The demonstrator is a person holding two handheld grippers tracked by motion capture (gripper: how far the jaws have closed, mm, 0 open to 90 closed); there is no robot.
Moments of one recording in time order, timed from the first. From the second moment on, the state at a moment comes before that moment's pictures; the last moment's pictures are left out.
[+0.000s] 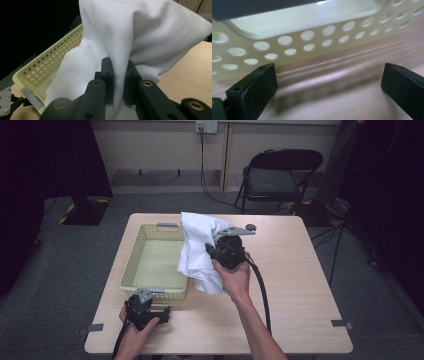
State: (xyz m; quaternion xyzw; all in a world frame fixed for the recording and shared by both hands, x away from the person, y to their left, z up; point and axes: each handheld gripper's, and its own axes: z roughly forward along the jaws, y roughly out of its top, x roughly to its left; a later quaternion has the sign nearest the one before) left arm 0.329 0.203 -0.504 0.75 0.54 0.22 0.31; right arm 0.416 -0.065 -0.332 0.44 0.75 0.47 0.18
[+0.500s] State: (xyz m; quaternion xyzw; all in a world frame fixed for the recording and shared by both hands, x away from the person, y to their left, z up) left arm 0.329 0.203 -0.504 0.75 0.54 0.22 0.31; right arm 0.422 -0.045 -0.325 0.43 0.75 0.47 0.18
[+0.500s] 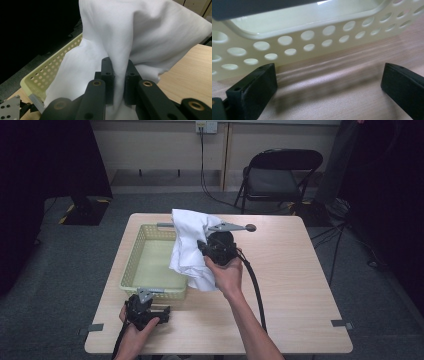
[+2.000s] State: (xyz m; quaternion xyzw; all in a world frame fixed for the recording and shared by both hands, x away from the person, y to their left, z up) left arm 0.329 0.203 -0.504 0.75 0.54 0.22 0.31; right arm 0.455 0.027 -0.328 0.41 0.76 0.47 0.16
